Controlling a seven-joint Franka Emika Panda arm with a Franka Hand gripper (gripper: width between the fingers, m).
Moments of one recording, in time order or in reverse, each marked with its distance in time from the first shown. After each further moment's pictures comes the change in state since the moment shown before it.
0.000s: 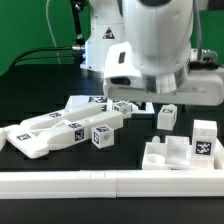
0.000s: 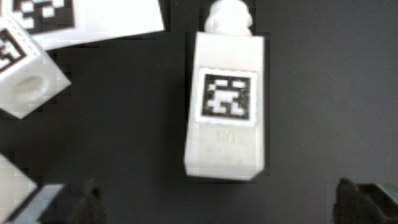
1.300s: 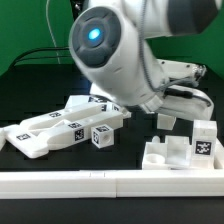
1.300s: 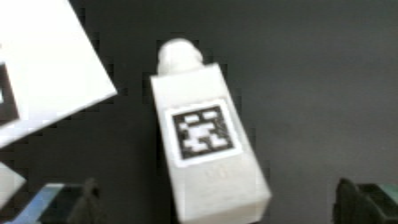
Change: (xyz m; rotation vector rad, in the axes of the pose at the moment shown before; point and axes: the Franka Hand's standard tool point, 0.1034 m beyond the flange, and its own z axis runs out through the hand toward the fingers) arm -0.006 0.007 0.022 0.204 -0.248 0.268
